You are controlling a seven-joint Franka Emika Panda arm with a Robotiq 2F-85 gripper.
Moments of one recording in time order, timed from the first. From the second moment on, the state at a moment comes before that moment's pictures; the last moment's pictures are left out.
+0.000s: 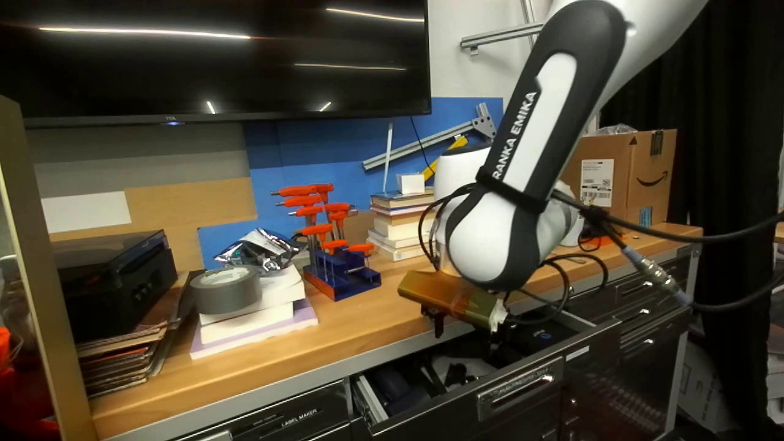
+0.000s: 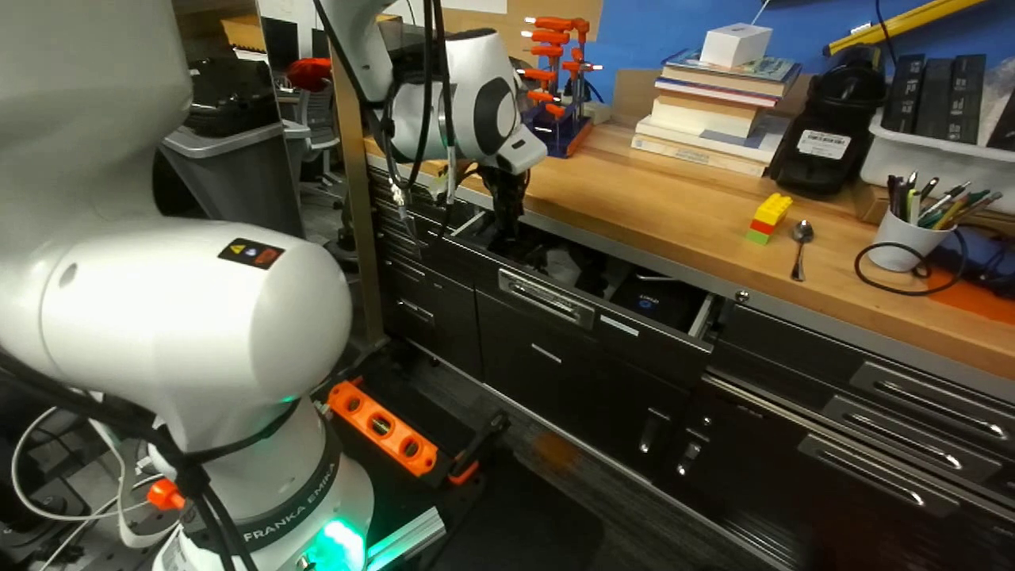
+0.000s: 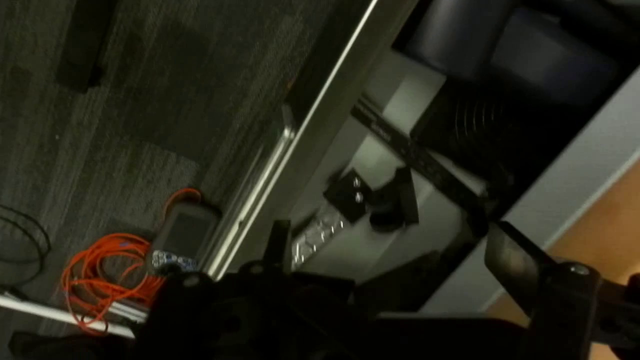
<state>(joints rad) 0.52 0.23 -0.32 -2.44 -0.22 2.85 1.43</state>
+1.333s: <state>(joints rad) 0.11 0.01 -0.07 -2.67 -0.49 2.24 1.51</state>
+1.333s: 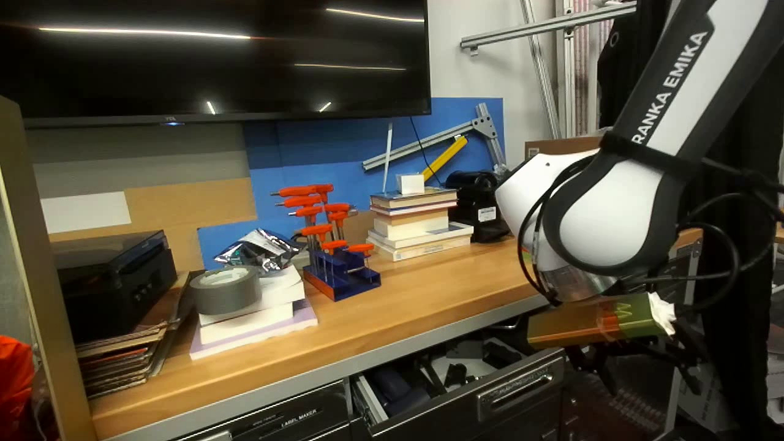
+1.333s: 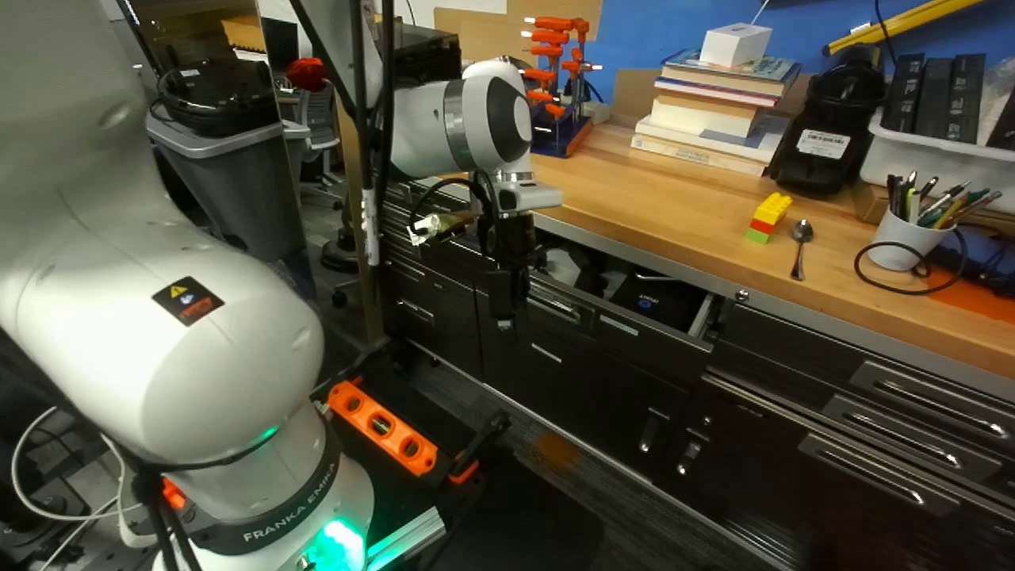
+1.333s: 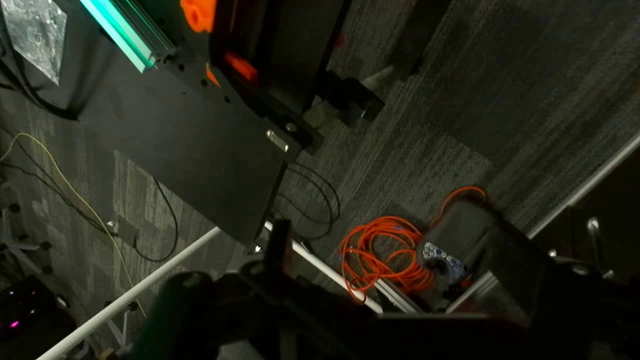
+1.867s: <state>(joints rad) 0.09 0.27 -0.03 -2.59 -0.30 2.39 1.37</state>
